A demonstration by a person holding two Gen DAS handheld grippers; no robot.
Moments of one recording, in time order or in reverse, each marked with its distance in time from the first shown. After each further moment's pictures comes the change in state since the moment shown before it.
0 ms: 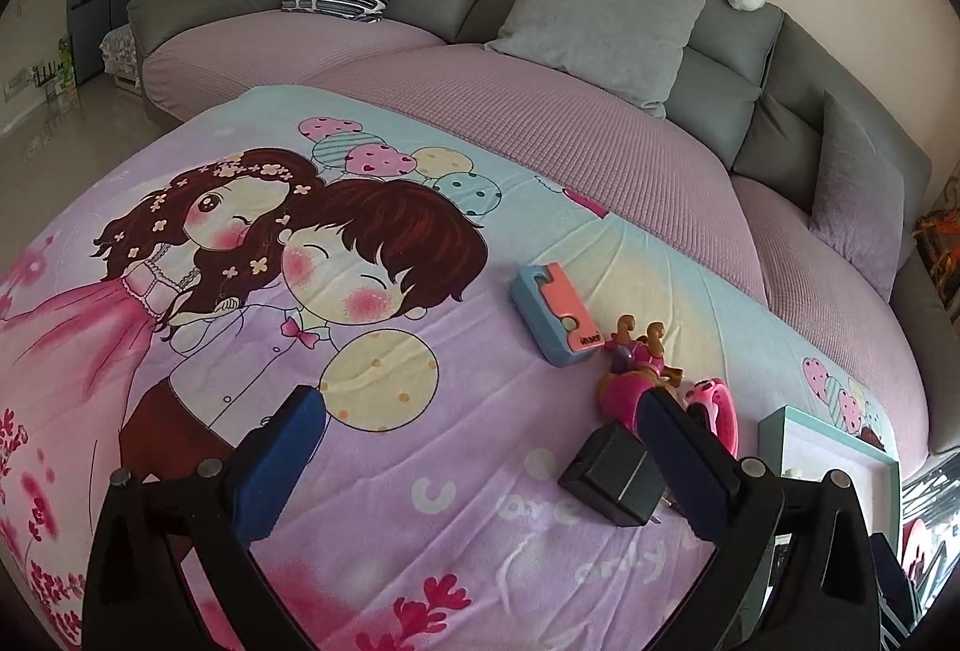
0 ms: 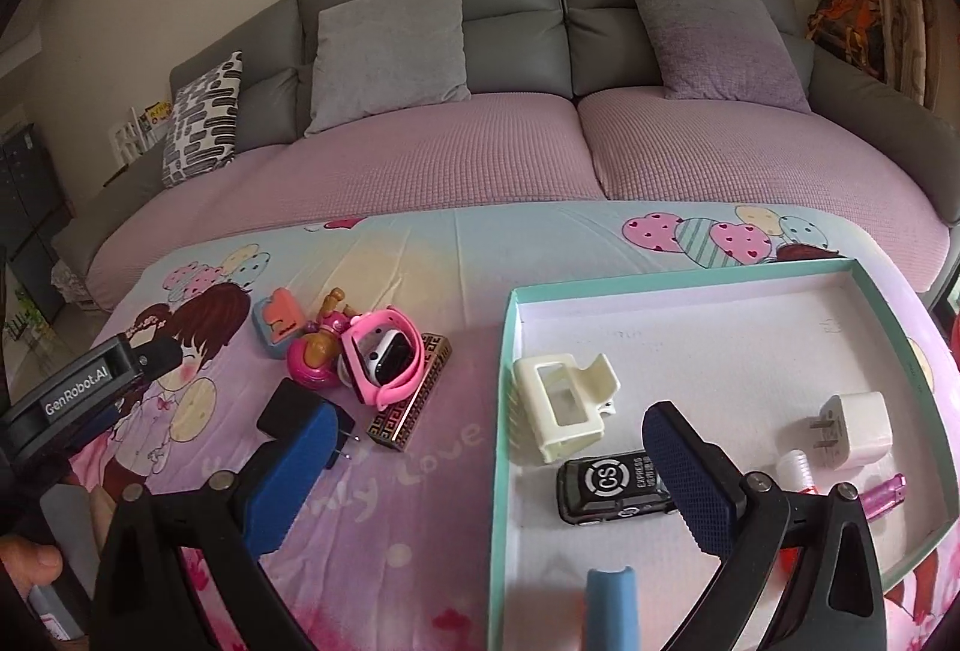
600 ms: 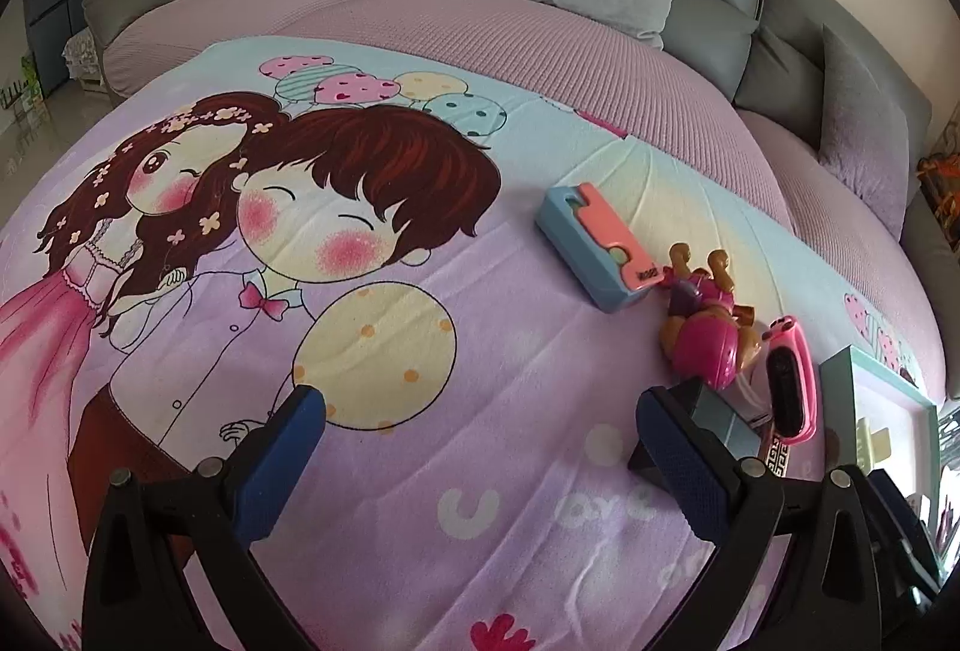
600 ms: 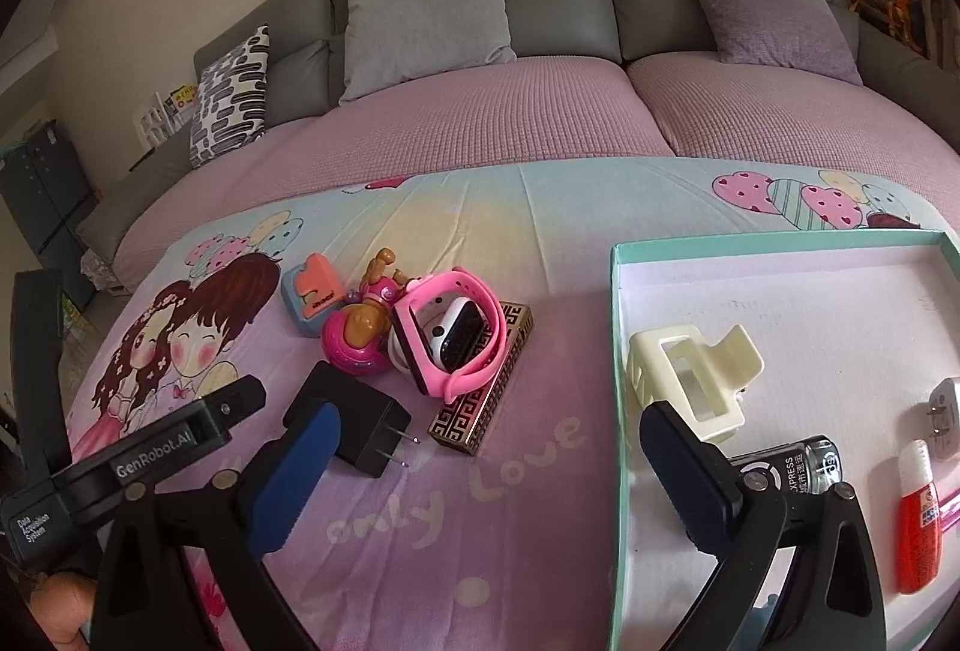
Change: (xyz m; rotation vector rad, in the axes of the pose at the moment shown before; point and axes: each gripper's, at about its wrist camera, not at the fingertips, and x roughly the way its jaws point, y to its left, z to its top) left arm 0.057 0.011 -0.014 0.091 0.127 -0.014; right arm 0.047 0.024 -0.010 0.002 0.062 0.091
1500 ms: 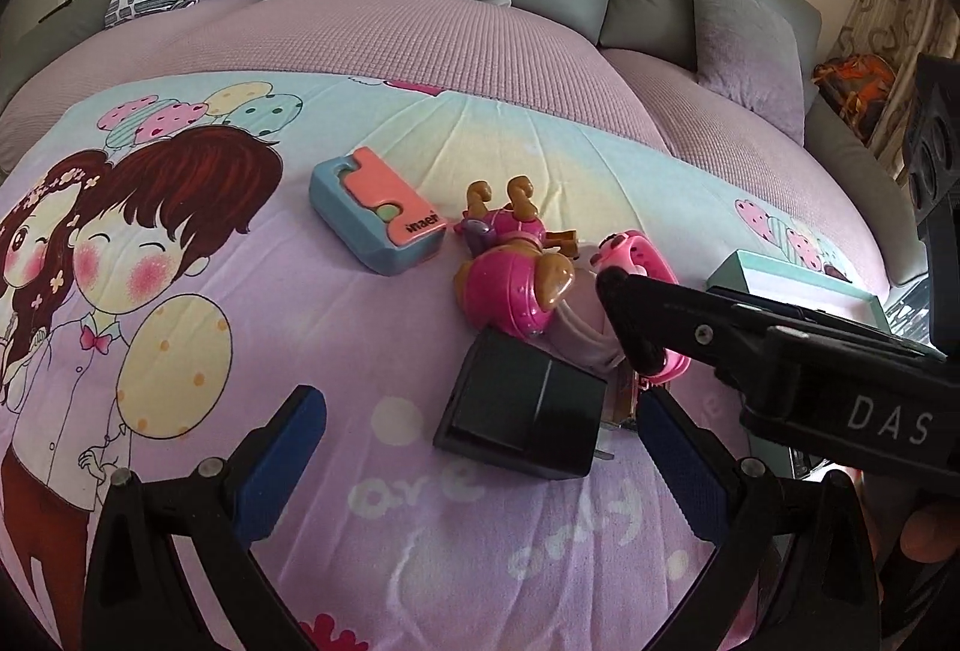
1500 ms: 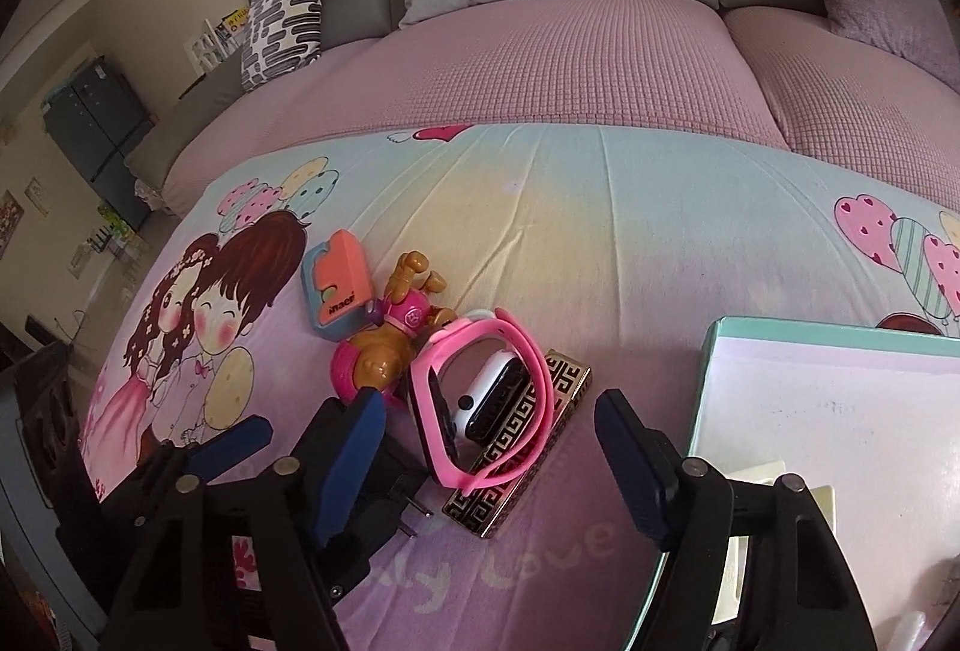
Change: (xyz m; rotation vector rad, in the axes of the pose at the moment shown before) left arm 0.002 -0.067 -0.018 0.227 0.034 -0.209; right arm 0.060 -0.001 0.049 -0.095 0.222 0.164
